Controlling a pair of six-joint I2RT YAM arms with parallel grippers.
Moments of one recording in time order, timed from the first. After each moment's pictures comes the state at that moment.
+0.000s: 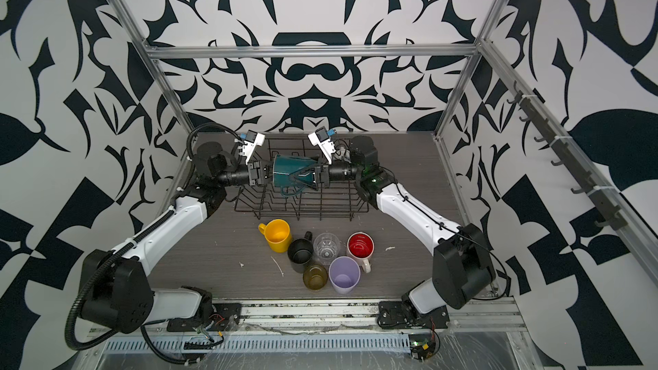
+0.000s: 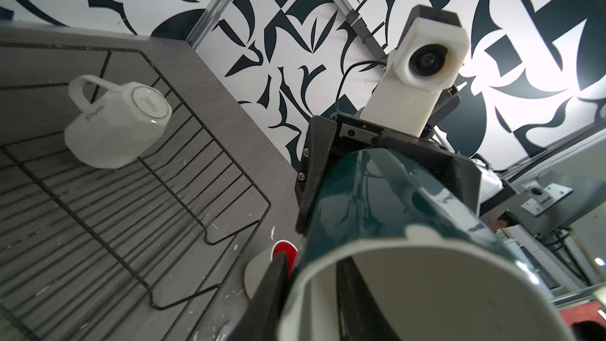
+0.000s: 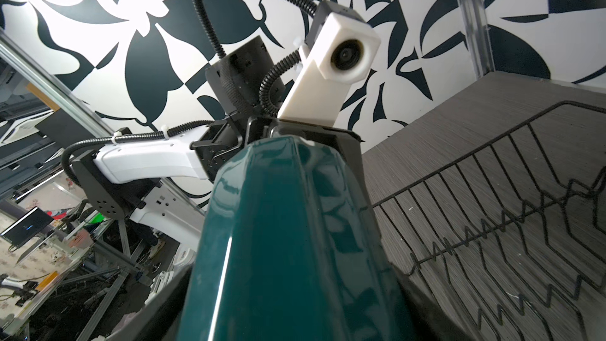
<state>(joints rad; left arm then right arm) -0.31 1.35 0.96 0.29 1.11 -0.71 0.51 1.48 1.15 0.25 -1.05 0.52</state>
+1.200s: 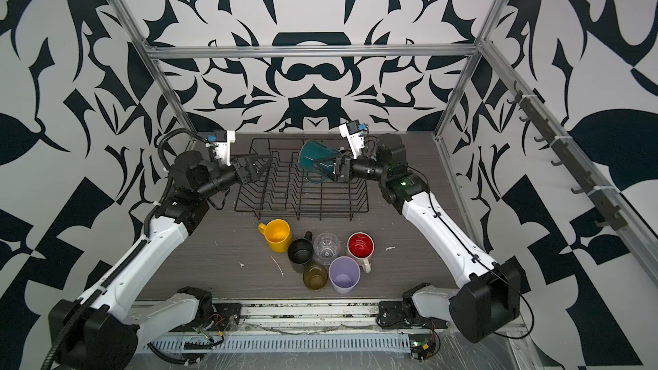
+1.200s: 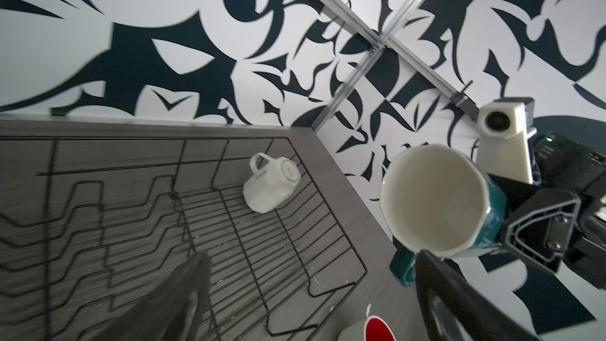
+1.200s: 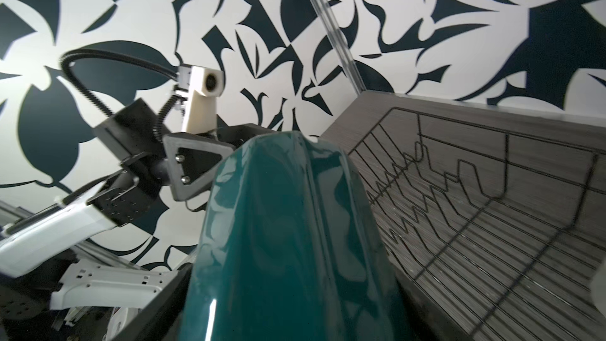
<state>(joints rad) -0.27 1.07 0.90 0.07 0.52 -0.53 0.39 1.27 1.16 -0.13 -0.79 0.42</state>
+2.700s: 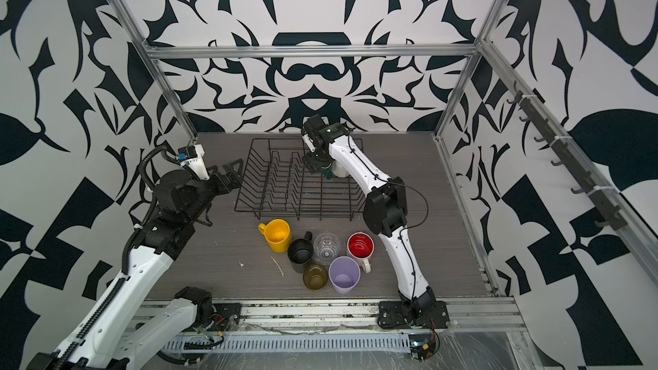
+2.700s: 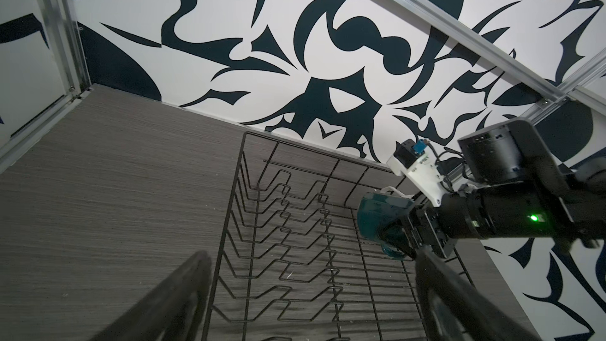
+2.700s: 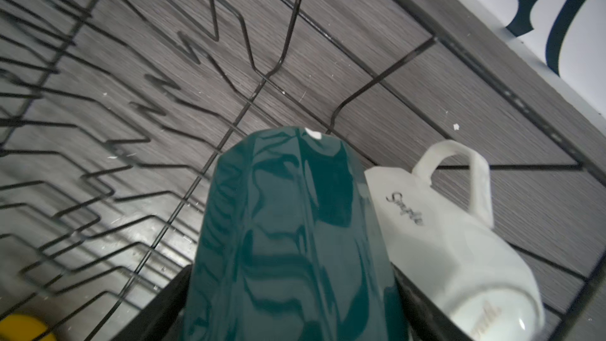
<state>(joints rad) -0.27 0.86 0.83 -0.17 -0.01 -0.44 0.57 2.35 2.39 -1.17 0.08 -0.06</state>
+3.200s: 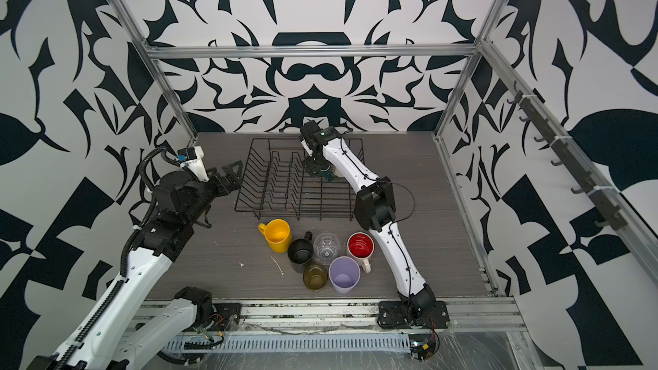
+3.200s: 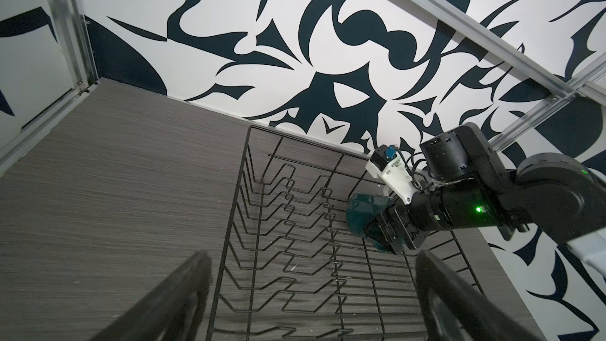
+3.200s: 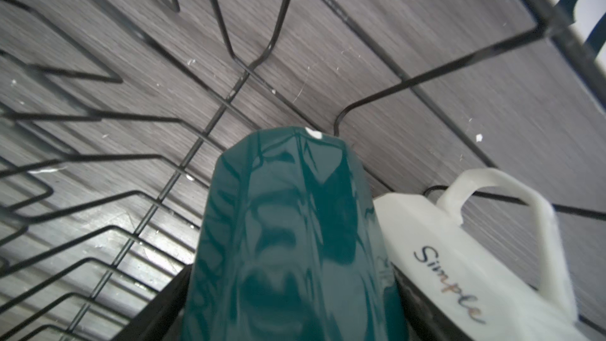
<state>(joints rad) -0.27 0.85 0.82 -0.20 -0.01 -0.44 0.57 2.50 2.54 -1.22 0.12 -0.11</state>
